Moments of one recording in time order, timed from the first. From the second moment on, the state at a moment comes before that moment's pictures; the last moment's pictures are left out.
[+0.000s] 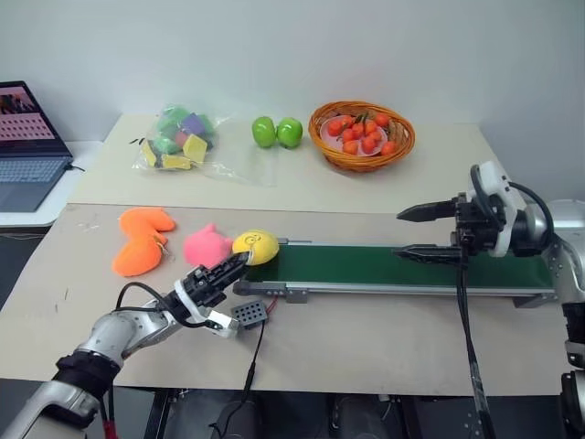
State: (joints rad) left arm -0.31 0.78 -0.38 0.30 1.25 -0.68 0.80; right arm -0.53 -0.91 -0.09 0.04 0.51 0.51 1.37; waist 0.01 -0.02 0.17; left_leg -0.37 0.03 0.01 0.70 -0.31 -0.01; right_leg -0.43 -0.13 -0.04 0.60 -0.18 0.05
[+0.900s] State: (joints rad) left arm -0.38 0.81 -0.45 0.36 1.11 -0.76 0.72; right arm -0.50 -0.93 -0.10 0.01 0.53 0.52 1.35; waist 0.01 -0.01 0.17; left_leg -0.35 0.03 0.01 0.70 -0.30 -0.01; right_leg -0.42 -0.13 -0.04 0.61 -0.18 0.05
